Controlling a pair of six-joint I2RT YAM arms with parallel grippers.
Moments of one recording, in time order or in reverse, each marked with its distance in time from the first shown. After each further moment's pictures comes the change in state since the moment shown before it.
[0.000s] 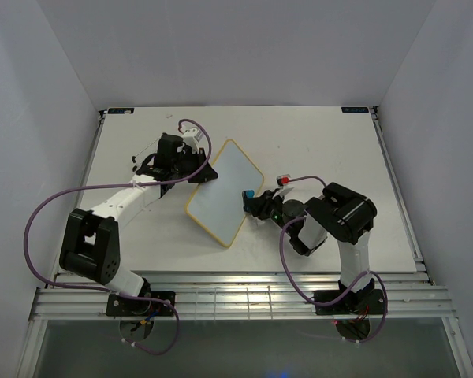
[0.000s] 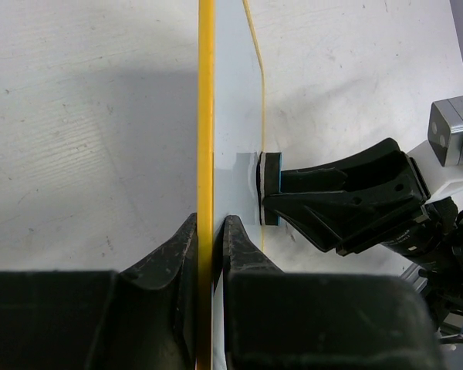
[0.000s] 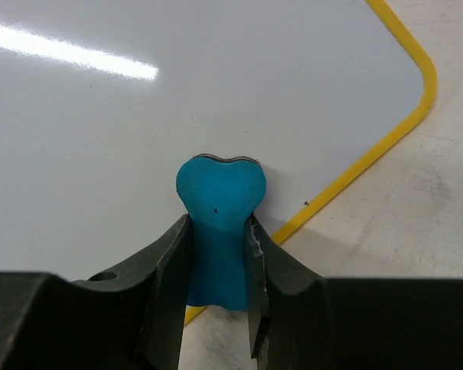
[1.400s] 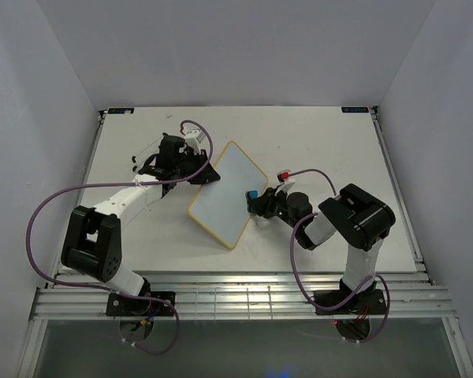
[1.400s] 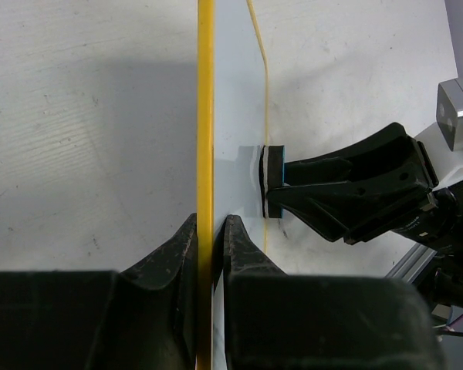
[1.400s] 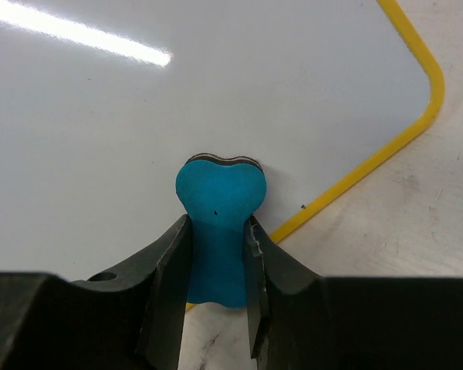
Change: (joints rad) left arm -0.003 0.018 0.000 0.003 0.016 -0.019; right arm -0.076 -0.134 -0.006 -0.213 -0.122 -0.078
